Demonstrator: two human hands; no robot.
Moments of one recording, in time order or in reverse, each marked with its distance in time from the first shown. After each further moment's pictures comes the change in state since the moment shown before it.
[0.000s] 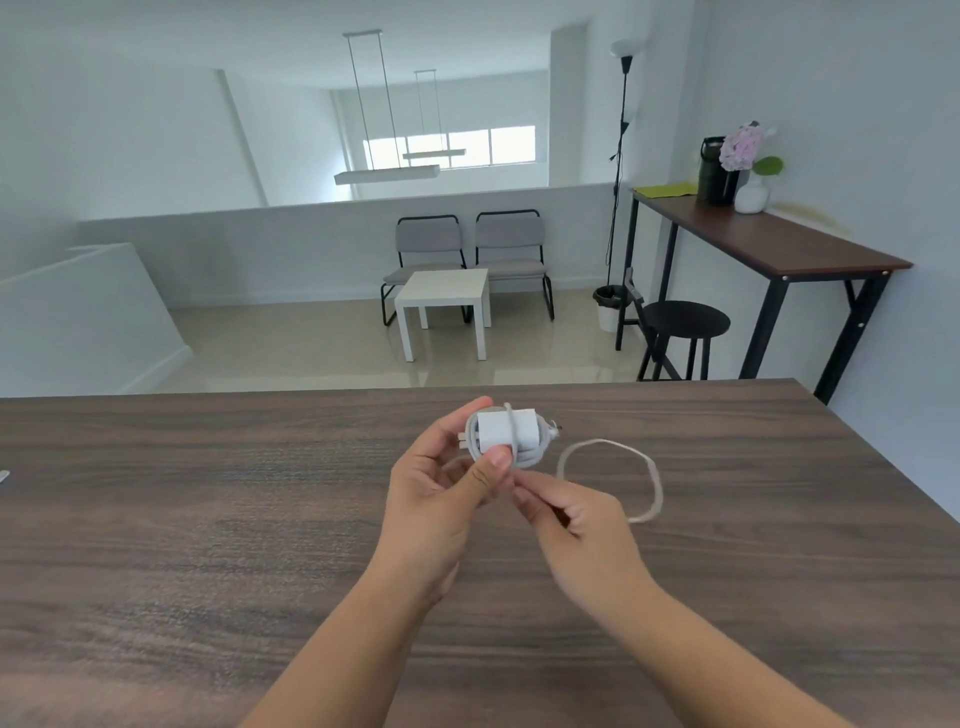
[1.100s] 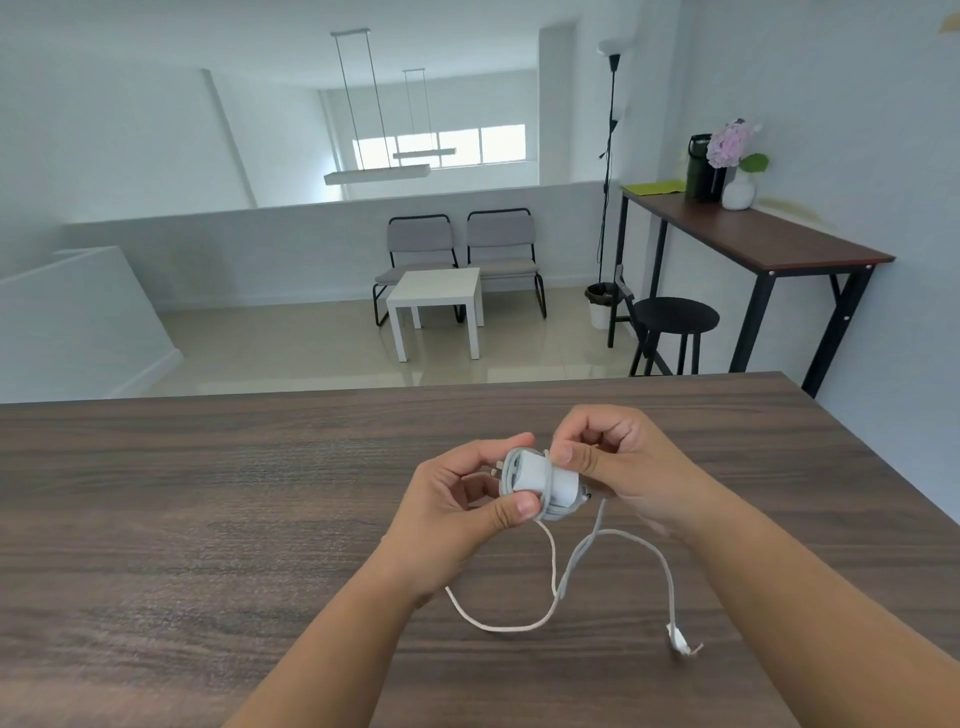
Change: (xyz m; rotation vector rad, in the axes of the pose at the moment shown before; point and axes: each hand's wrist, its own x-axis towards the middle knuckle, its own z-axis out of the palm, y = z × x) left_hand -0.003 -0.006 -0.007 0.224 -0.291 -0.056; right_hand 0.041 -0.016 -0.066 0.470 -0.304 0.153
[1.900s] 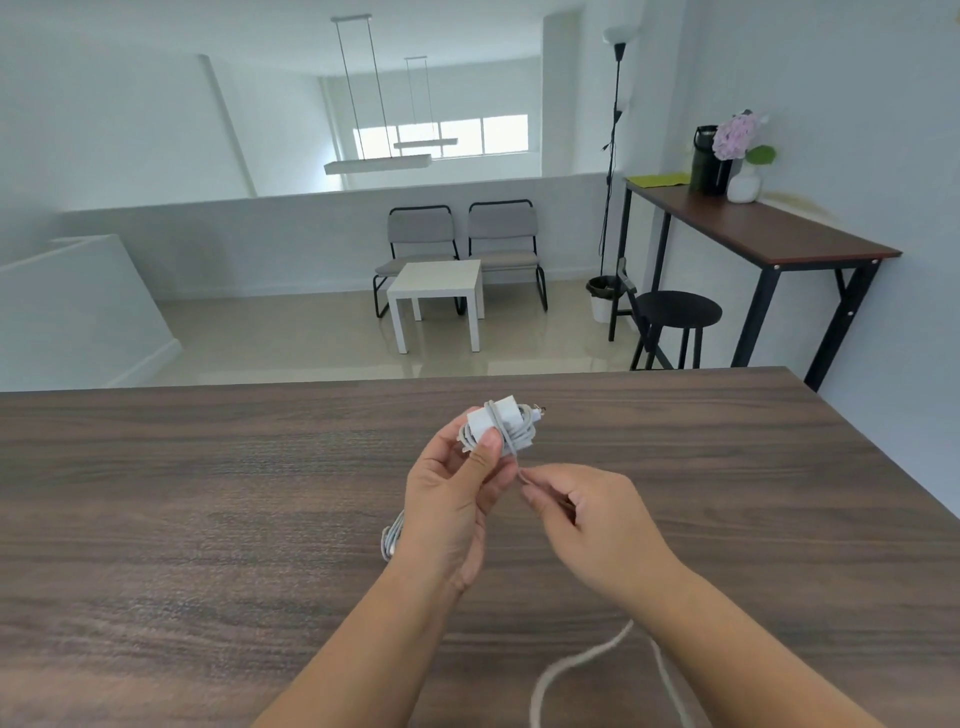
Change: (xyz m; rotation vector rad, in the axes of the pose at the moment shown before) left_hand 0.016 -0.016 0.018 -0.586 0.420 -0.061; right_hand -0.020 0.048 0.039 -0.867 0.251 -0.217
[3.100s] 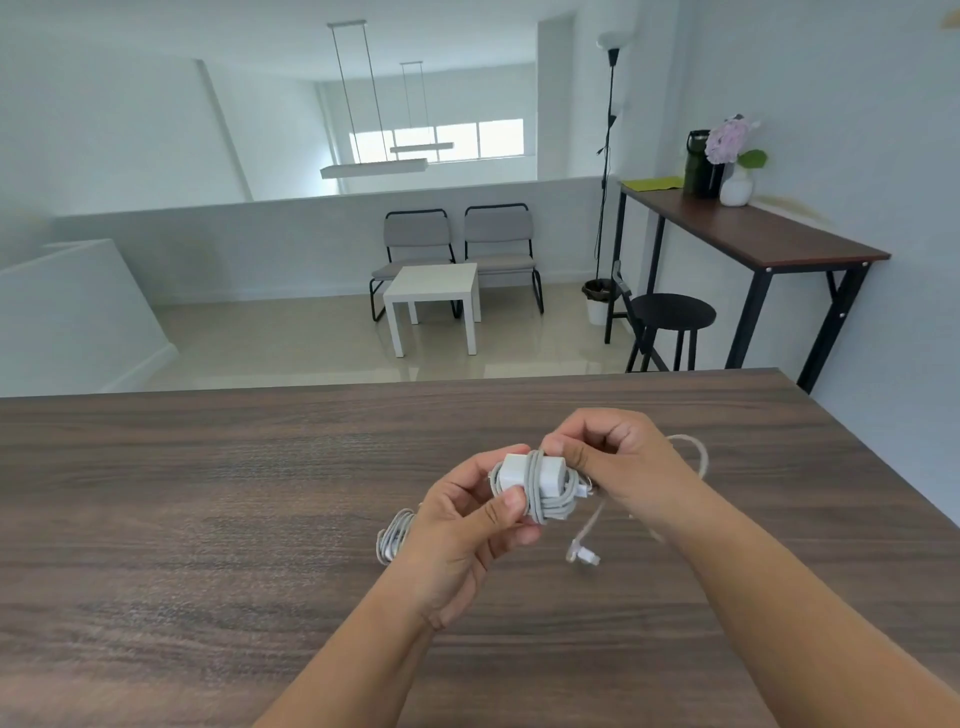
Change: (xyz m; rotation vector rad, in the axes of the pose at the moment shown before) left_hand -0.019 0.004 -0.013 0.131 -0.369 -0.183; right_hand 0.031 -0.004 -0.050 0.669 -0.162 0.244
